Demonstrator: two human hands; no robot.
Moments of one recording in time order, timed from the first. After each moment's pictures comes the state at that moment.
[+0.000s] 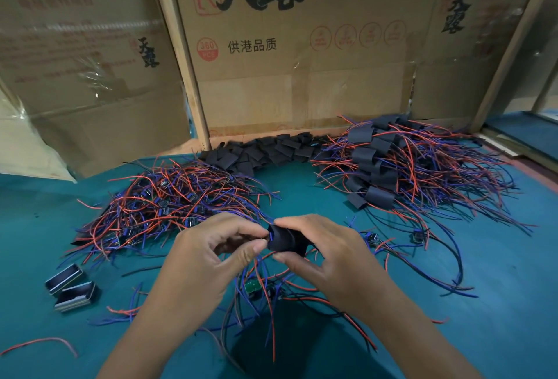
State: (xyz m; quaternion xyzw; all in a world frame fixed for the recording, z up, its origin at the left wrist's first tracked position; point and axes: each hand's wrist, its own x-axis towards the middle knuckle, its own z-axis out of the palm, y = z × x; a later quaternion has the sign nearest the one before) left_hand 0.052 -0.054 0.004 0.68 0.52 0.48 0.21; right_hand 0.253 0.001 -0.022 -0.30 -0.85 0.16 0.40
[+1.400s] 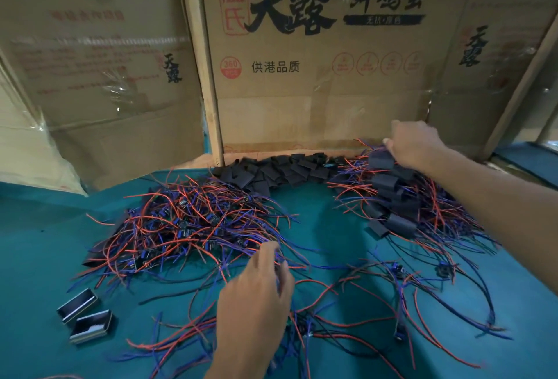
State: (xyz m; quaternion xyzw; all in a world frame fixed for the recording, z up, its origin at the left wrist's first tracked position) left_hand 0.069 -0.029 -0.028 0.63 0.71 0.31 -0.02; right_hand 0.309 0.226 0.084 -0.69 -0.71 -0.12 0.09
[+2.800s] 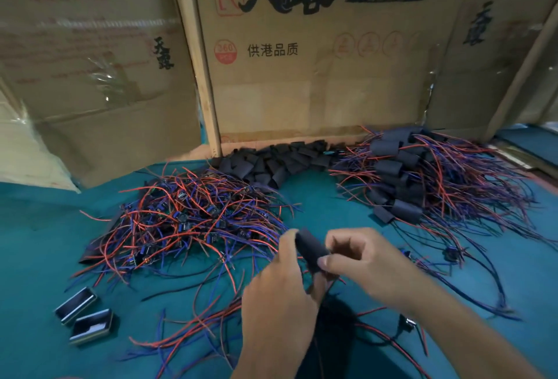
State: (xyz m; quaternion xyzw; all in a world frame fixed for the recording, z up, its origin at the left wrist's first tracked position) left_hand 0.081 -0.025 -0.045 0.63 0.70 0.33 0.08; right_hand 0.230 0.028 -0.005 -0.38 -0.73 0.49 0.29
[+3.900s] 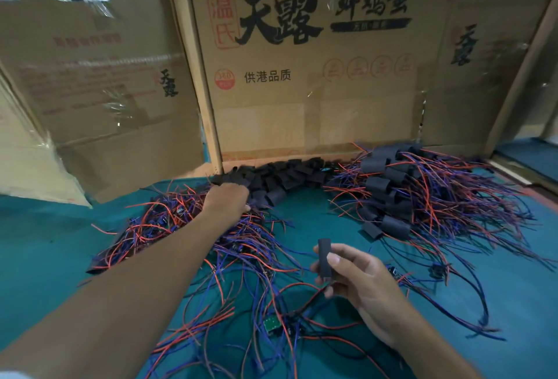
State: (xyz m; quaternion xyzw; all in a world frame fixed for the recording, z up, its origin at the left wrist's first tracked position) left_hand -0.013 0.146 0.009 0.70 0.71 -0.05 -0.06; right_hand 0.255 0.033 -0.049 -0.32 -0.48 0.68 0.45
